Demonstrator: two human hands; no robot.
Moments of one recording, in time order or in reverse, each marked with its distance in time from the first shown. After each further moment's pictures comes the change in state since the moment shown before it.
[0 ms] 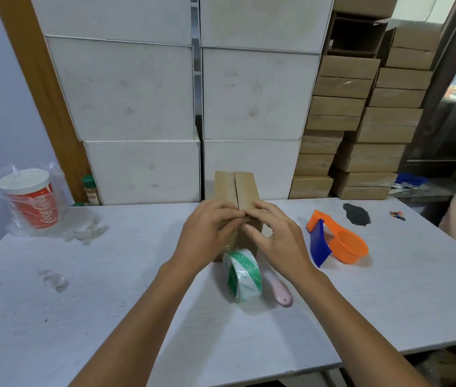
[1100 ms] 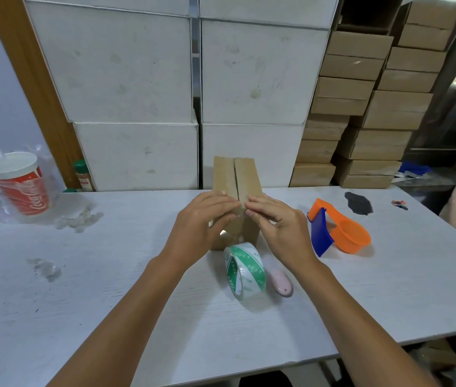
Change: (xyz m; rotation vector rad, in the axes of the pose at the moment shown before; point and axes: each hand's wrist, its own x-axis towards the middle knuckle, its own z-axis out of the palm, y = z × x) left_hand -0.010 -0.035 0.007 0.039 0.077 0.256; right_hand -0.001 0.010 0.008 0.113 0.115 -0.040
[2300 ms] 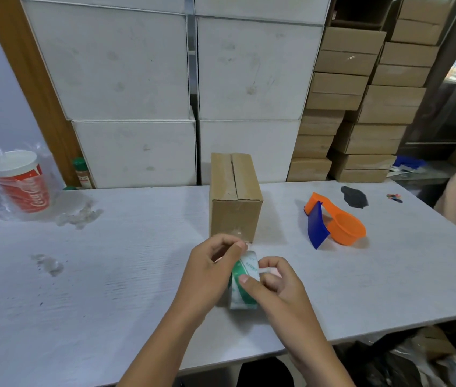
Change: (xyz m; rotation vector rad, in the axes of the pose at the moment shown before) left_hand -0.049 0.104 -0.016 -0.710 -0.067 -0.911; right_hand -0.112 -0.082 -0.023 0.604 -0.154 0.794
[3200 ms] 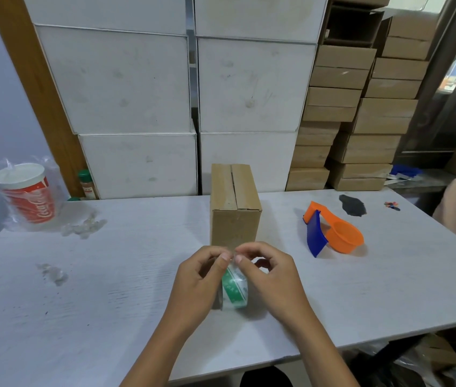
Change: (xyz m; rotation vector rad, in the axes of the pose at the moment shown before) left_hand -0.004 -0.015 -0.020 0.058 0.019 0.159; right_hand 0.040 -0.015 0.005 -0.280 0.014 -0.312
